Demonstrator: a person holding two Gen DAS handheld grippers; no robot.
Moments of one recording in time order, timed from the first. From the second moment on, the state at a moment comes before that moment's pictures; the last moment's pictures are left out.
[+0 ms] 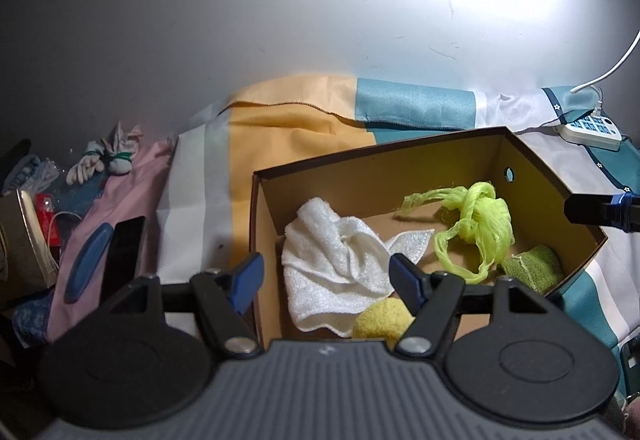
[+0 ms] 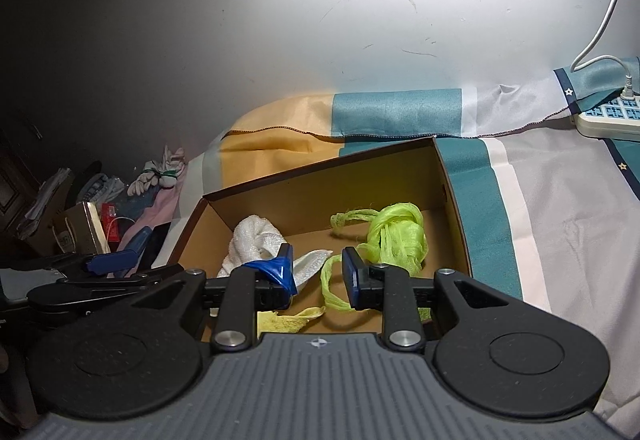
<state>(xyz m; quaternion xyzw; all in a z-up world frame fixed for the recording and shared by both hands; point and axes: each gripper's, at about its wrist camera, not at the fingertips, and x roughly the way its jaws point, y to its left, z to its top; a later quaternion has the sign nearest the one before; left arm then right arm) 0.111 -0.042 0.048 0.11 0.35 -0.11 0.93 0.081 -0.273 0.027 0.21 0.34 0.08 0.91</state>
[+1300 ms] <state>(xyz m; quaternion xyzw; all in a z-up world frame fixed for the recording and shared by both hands) -0.017 -0.003 -0.005 0.10 0.44 -0.04 0.89 -0.056 -0.224 0.001 0.20 0.35 0.11 0.91</state>
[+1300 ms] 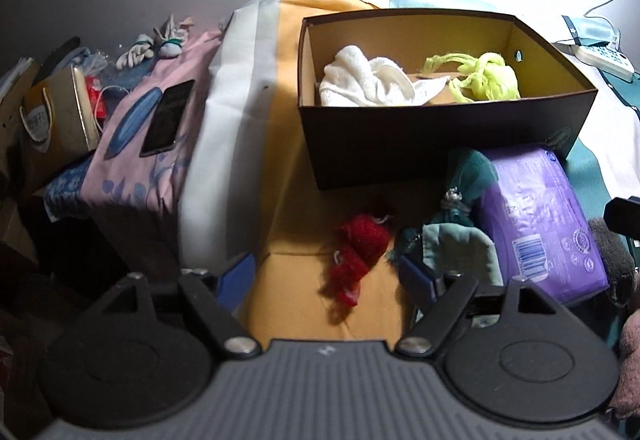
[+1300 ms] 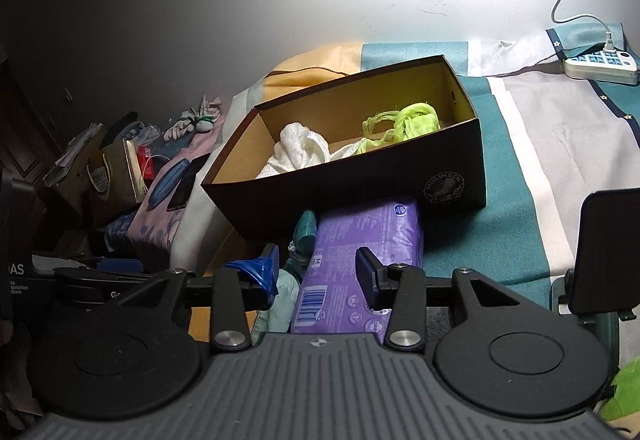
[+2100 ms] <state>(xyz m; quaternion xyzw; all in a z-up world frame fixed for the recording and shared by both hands) -0.057 -0.005 -0.037 0.11 0.43 -0.12 0.89 -0.084 -0.228 -0.020 0.20 0.39 0.09 0.89</state>
